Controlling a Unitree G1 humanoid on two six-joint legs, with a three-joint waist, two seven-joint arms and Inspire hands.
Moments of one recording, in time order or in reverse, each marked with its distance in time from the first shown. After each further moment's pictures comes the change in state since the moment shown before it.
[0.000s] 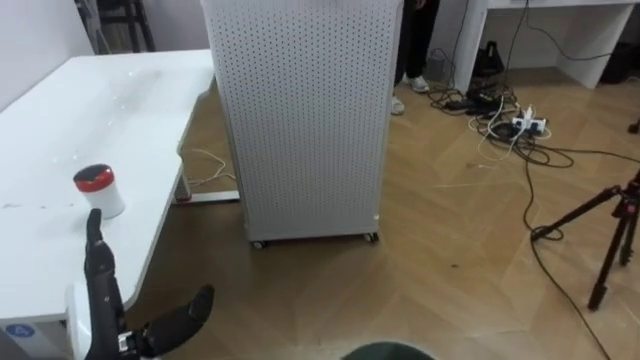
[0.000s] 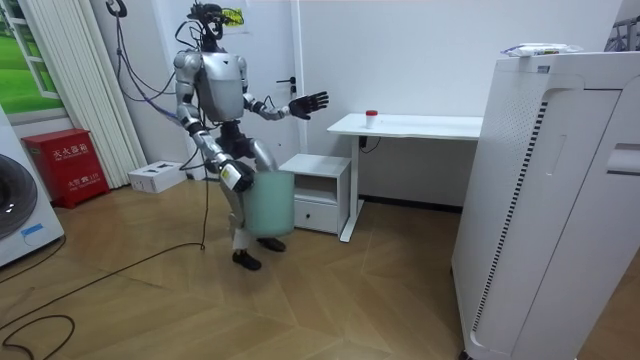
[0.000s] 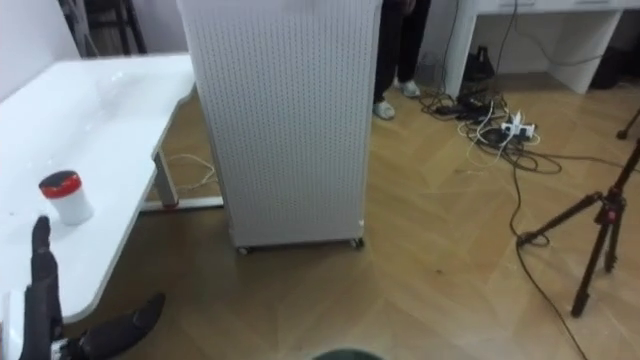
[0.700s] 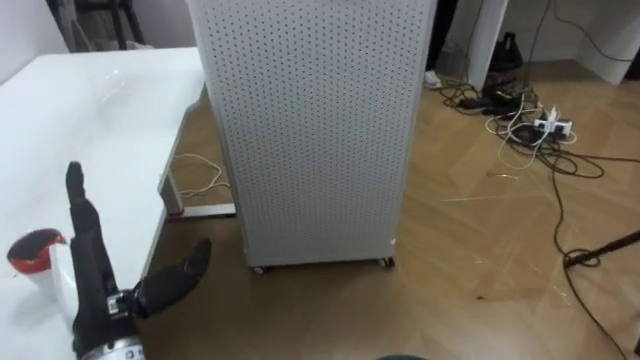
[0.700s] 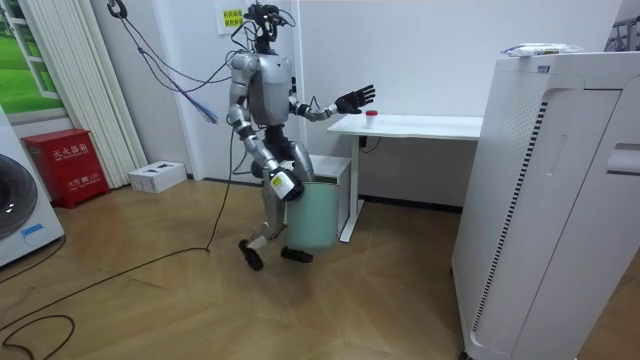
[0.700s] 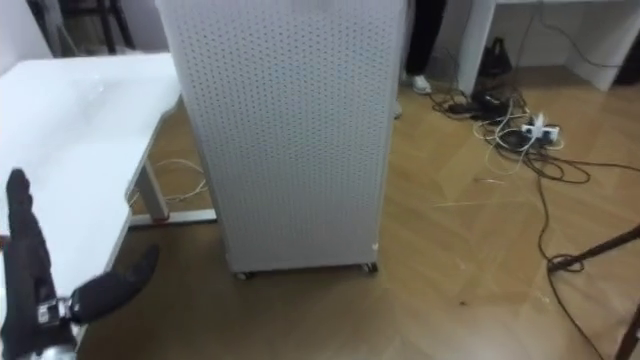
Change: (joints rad) left arm -0.085 -0.006 0.028 -0.064 0.002 -0.028 0.010; right arm 0.000 -0.024 0.022 0.024 0.013 0.000 -0.053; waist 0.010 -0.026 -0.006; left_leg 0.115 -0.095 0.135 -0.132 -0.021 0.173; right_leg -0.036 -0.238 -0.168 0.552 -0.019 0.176
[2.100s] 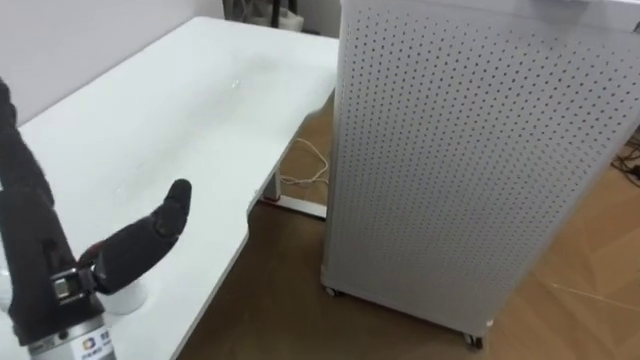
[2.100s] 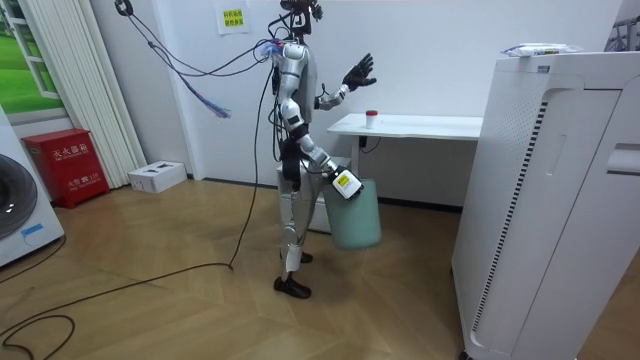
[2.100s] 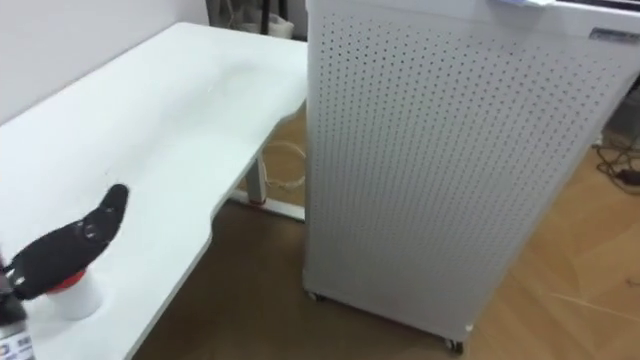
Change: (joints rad) left arm 0.043 0.038 0.085 -0.429 0.077 0.001 0.021; right arm -0.017 -0.005 0.037 0.068 -0.075 -0.017 0.022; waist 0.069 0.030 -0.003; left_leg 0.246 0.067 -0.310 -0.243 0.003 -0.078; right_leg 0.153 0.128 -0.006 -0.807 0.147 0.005
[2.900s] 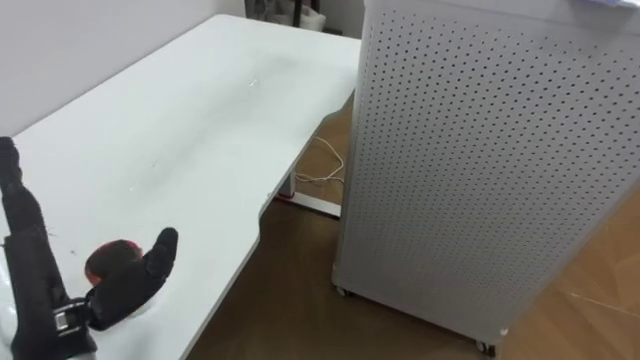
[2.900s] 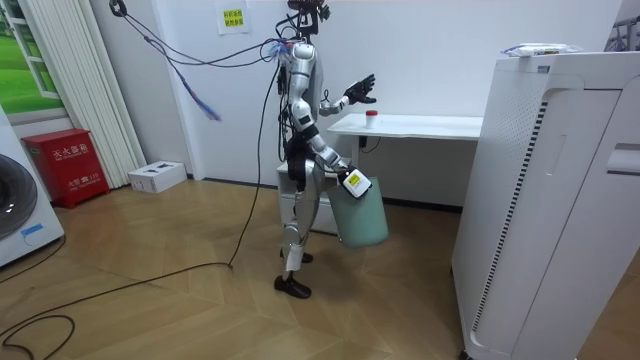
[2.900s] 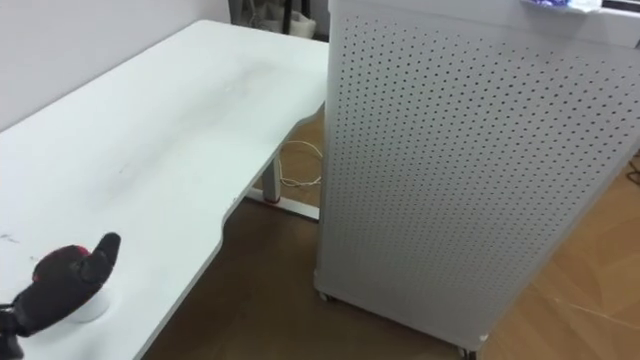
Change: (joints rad) left arm 0.091 -0.022 0.000 0.230 -0.013 0.025 -0.057; right arm -0.036 -0.001 0.002 0.019 -0.059 -0.003 0.086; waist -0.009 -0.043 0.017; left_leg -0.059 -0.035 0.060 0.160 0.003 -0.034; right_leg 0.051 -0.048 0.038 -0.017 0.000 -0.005
